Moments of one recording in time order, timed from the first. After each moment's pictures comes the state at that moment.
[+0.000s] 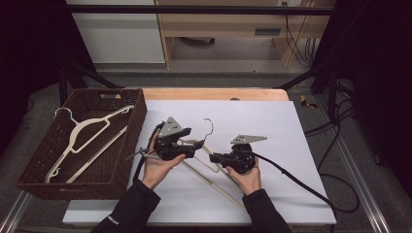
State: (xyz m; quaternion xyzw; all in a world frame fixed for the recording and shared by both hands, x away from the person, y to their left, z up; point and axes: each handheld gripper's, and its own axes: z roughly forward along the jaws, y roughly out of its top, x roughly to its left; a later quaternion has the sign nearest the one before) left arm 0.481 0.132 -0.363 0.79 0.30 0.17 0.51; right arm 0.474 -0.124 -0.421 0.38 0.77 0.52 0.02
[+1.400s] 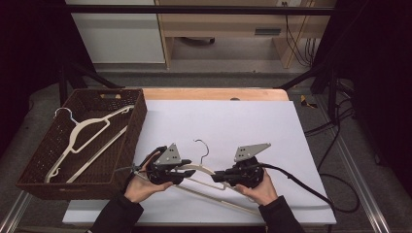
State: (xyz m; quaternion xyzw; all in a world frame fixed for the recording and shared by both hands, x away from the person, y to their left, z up) left arm 0.443 0.139 -0.393 0.89 0.17 0.12 0.41; right arm 0.436 -0.136 -0.400 0.23 0.84 0.50 -0.03
